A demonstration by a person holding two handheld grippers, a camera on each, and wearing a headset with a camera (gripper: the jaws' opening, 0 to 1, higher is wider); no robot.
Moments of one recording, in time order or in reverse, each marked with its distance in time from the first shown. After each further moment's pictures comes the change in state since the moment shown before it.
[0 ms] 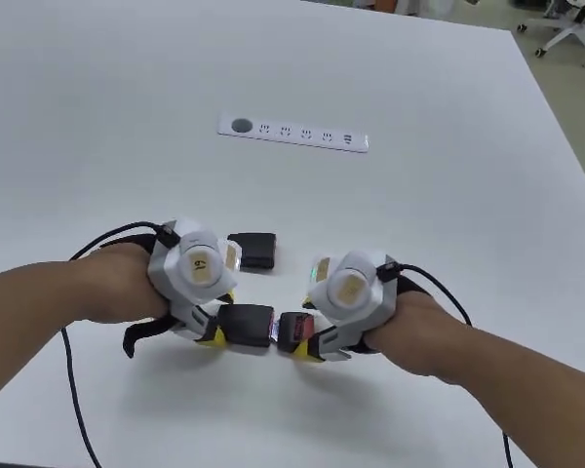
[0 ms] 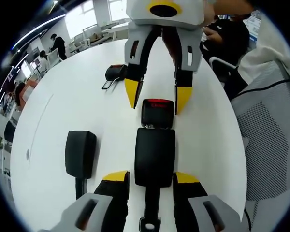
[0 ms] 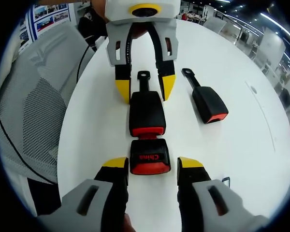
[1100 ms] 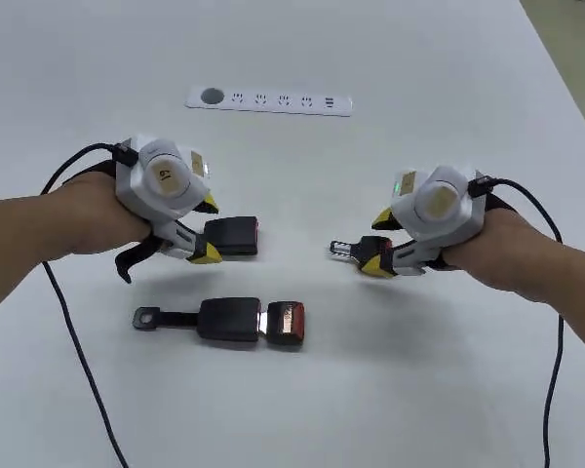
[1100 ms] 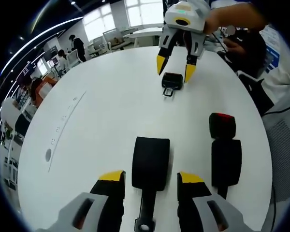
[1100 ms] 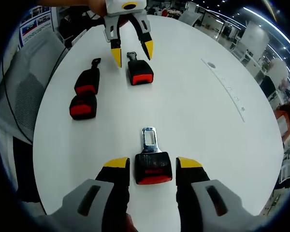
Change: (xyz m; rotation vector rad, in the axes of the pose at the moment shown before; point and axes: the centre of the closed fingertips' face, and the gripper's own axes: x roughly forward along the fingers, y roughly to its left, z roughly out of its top) left arm 0.003 0.120 0.006 -0.044 -0.024 0.115; right arm -0.051 -0.116 -0.089 0.054 0.068 -0.148
